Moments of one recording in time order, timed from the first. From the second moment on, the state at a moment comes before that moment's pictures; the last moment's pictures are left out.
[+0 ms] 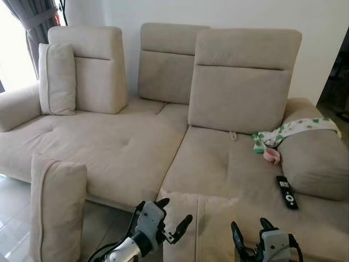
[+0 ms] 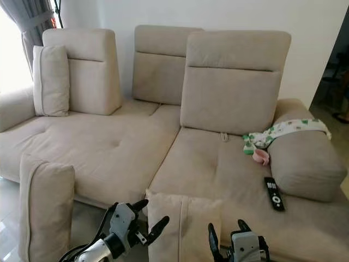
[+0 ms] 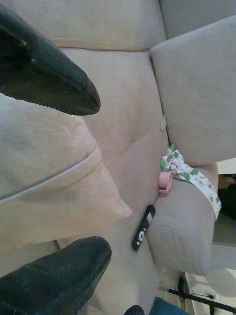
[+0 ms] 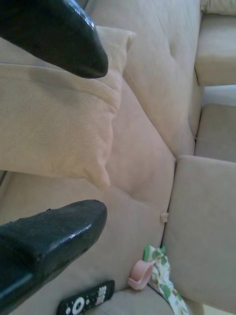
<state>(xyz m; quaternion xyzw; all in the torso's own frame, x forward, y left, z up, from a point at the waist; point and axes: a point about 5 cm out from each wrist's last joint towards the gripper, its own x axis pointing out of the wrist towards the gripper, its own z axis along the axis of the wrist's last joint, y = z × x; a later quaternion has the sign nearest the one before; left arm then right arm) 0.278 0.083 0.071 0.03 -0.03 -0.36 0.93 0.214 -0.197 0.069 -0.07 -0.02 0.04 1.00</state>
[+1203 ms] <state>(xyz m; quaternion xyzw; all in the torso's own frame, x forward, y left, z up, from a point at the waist) 0.263 0.072 0.082 0.06 -0.06 -0.40 0.91 0.297 -0.258 0.087 -0.27 0.07 0.17 0.95</state>
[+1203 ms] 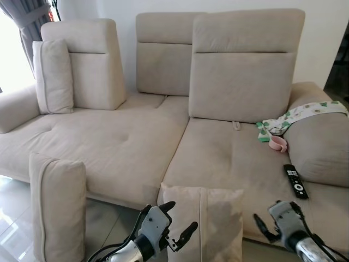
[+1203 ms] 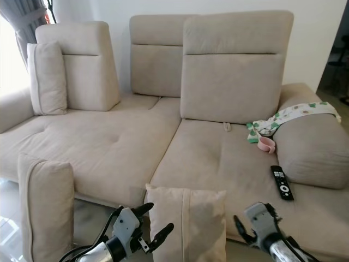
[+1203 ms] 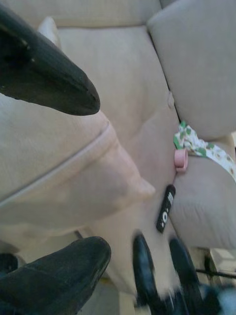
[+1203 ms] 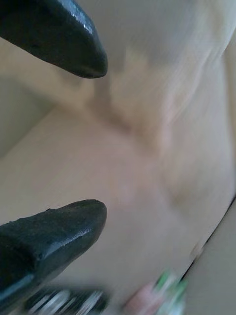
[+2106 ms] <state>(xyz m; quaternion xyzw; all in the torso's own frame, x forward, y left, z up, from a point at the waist) 0.244 0.098 0.086 0.11 -0.06 -0.36 0.92 0.318 -0.261 0.095 -0.21 0.10 0.22 0.95</state>
